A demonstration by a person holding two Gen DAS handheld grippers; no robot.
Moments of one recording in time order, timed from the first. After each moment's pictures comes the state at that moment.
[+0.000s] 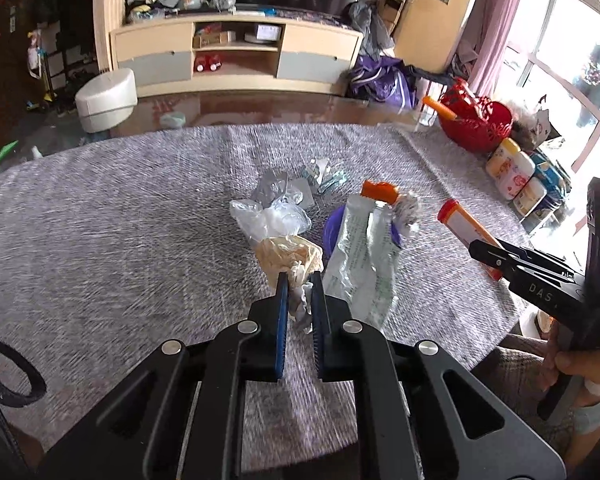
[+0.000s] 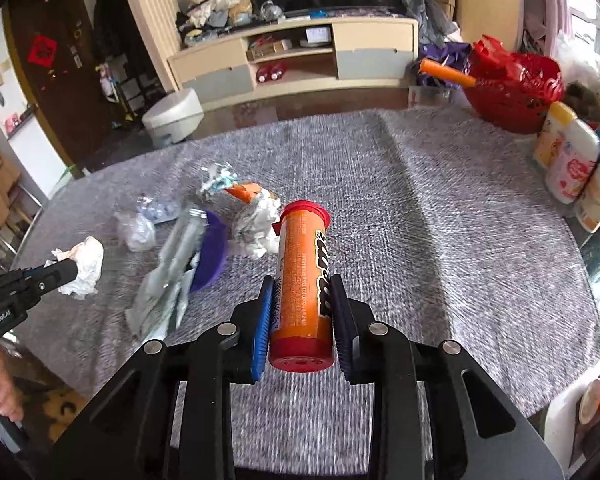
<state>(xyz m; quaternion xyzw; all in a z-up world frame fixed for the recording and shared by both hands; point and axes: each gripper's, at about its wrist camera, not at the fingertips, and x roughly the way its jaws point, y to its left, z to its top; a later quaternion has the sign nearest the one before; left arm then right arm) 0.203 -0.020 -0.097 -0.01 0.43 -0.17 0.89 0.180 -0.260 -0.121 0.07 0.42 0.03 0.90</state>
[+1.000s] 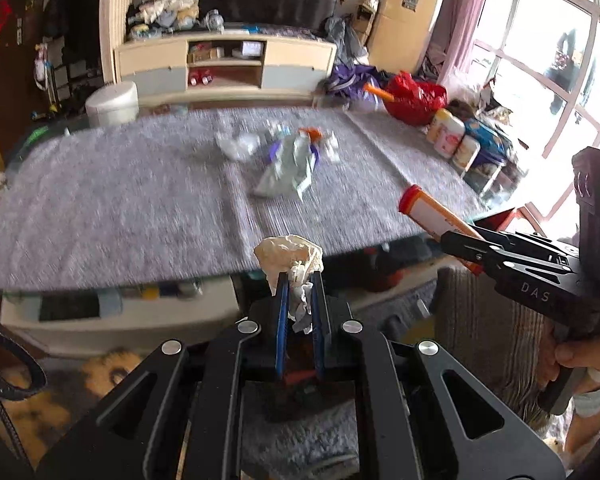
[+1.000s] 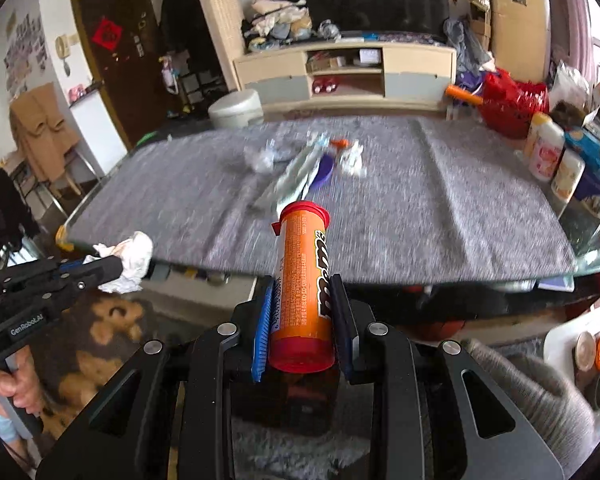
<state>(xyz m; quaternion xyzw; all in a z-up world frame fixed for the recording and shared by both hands) 0.010 -0.012 -0.080 -0.01 0.41 -0.20 0.89 0.011 -0.212 -0.095 0.05 0.41 0.11 0.90</state>
